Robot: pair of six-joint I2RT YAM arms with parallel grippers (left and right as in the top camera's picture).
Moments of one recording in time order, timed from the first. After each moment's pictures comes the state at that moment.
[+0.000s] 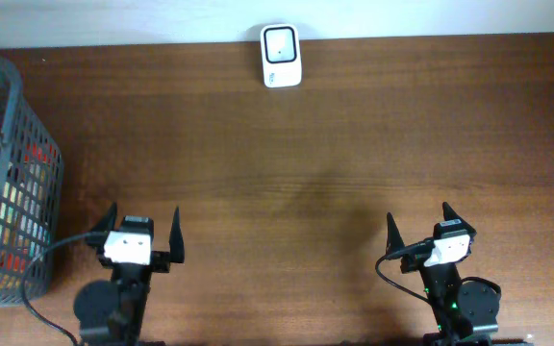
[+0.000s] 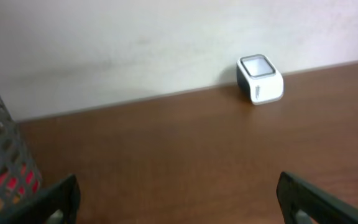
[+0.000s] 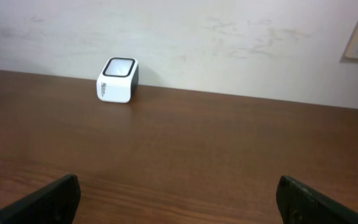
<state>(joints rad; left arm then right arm) 0.07 0.26 0.28 -0.16 0.13 0.16 0.05 0.01 0.01 -0.07 -0.10 -0.05</state>
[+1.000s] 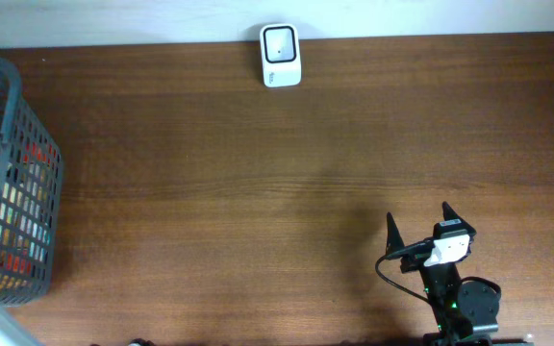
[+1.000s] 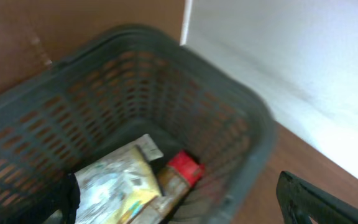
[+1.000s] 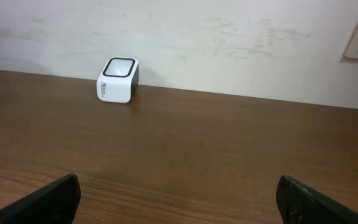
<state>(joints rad) 0.73 1.44 1.84 -0.95 0.09 -0.12 0.05 0.01 0.01 -0.07 -0.10 -0.05</state>
